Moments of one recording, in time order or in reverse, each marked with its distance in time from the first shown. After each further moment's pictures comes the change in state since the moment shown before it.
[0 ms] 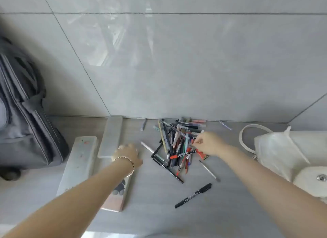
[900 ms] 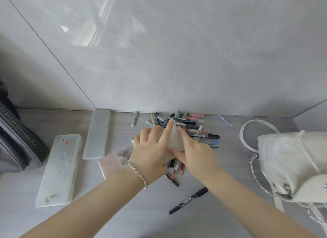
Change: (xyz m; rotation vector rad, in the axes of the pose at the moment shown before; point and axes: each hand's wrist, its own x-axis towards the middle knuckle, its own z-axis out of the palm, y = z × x) left_hand -0.043 0.065 -0.037 -0.129 0.347 0.649; right_hand -0.014 -0.036 0.025 -0.165 0.517 -0.253
